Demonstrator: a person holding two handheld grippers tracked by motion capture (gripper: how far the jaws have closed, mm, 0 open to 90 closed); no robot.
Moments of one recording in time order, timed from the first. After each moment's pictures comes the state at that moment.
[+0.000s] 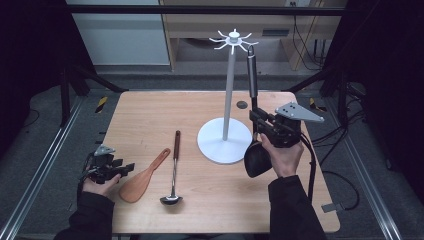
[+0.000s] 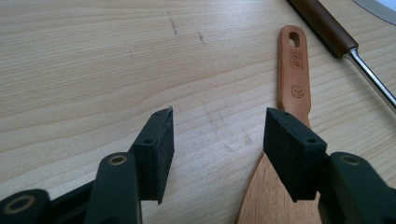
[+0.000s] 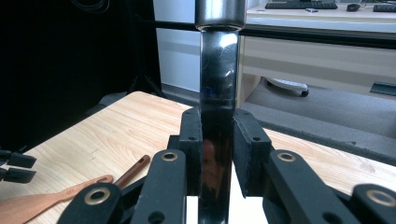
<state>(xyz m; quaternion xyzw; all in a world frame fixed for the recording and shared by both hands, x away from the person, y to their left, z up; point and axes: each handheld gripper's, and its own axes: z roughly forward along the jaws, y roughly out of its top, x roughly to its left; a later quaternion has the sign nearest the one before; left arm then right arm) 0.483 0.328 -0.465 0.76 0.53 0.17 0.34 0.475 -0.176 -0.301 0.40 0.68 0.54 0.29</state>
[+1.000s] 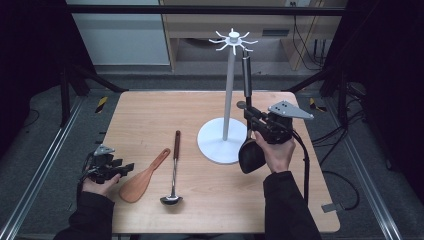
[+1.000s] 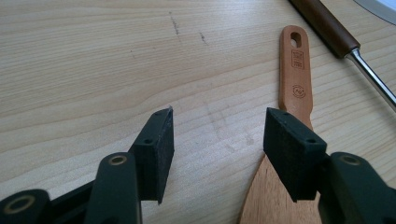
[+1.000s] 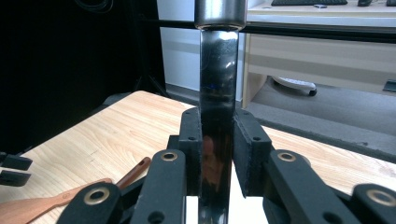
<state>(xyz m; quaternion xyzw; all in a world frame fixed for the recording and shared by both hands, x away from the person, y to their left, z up) 0.483 0.328 -0.466 0.76 0.53 0.17 0.34 0.495 -0.168 -0.317 0.40 0.68 0.55 0.28</state>
